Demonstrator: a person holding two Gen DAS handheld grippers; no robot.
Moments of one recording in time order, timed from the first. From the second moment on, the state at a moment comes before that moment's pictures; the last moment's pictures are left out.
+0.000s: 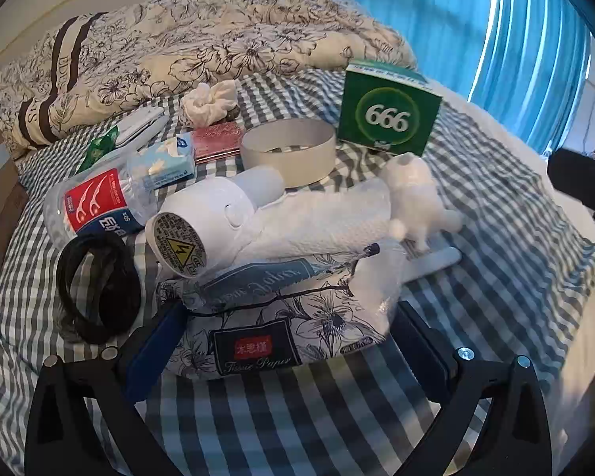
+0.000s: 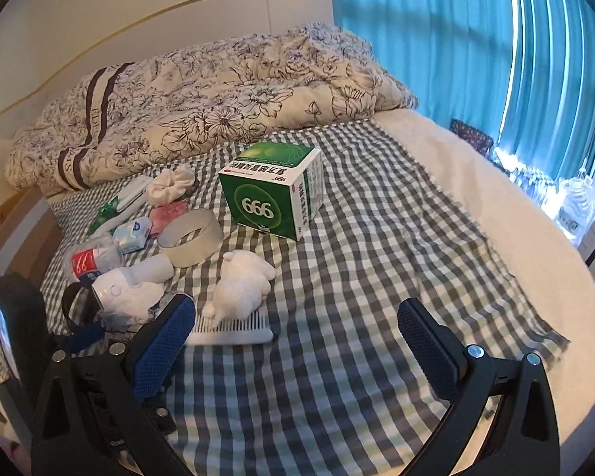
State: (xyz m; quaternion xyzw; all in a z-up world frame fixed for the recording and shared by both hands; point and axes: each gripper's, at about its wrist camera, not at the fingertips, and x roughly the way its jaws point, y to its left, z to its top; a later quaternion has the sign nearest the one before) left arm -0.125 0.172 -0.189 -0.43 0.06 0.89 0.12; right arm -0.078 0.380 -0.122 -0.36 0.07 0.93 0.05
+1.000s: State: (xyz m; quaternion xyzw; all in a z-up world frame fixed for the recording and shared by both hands) left arm -0.106 0.111 -0.132 -0.39 -0.01 0.92 0.12; right arm -0.141 0.343 -0.158 -0.45 0.09 0.89 0.04
